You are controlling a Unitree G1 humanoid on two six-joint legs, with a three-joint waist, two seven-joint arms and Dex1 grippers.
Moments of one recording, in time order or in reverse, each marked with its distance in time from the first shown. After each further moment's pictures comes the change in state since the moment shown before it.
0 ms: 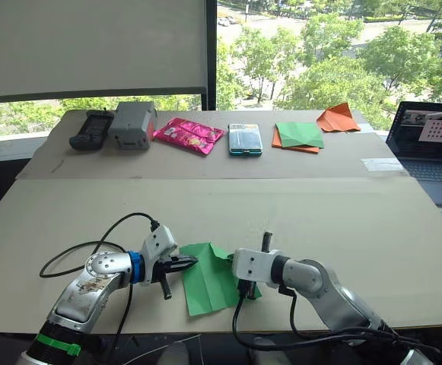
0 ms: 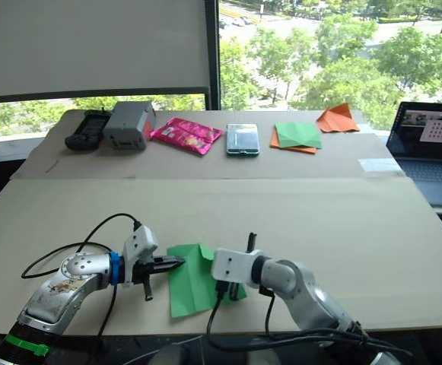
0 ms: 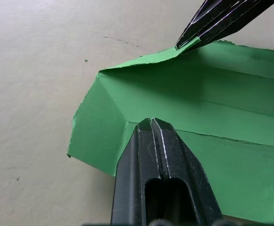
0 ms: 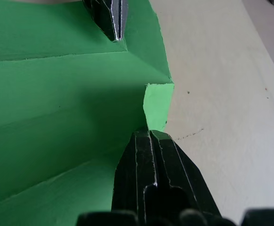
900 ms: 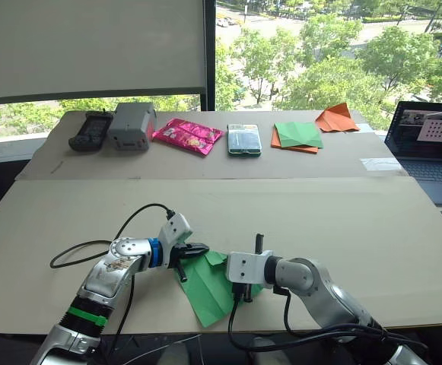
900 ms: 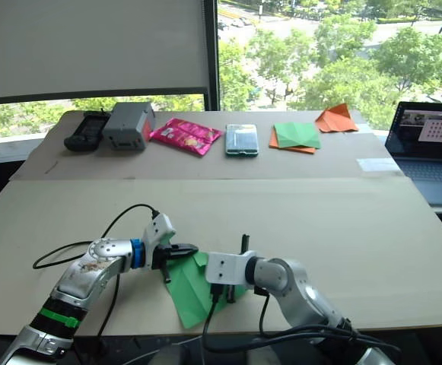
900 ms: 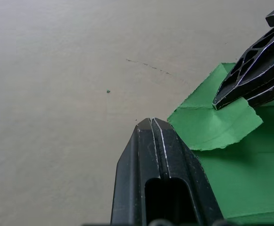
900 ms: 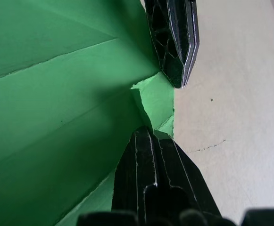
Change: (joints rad) left arm -0.183 -0.109 -0.080 0.185 0.070 0.017 0.021; right arm -0.015 0.054 0.009 0.030 -0.078 0.009 0.071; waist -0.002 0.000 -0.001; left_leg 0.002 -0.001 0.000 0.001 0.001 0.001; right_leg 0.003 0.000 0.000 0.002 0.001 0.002
